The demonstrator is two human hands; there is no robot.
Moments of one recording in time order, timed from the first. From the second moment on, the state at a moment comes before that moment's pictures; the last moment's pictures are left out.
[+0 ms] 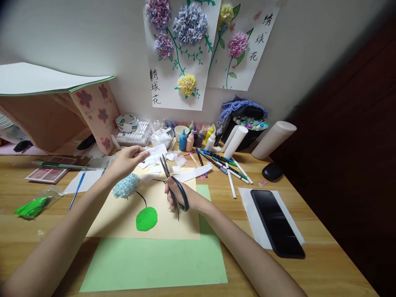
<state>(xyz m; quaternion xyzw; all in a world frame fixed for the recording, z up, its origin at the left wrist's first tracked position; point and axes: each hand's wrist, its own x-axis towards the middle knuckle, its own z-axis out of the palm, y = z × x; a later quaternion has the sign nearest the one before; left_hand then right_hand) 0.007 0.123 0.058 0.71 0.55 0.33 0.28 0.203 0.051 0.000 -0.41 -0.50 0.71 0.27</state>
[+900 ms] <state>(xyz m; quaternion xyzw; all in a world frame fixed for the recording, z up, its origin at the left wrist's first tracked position) 0.020 0.118 0.050 0.75 0.51 0.29 0.31 0.199 0.047 0.012 -0.43 -0.53 0.68 0.28</state>
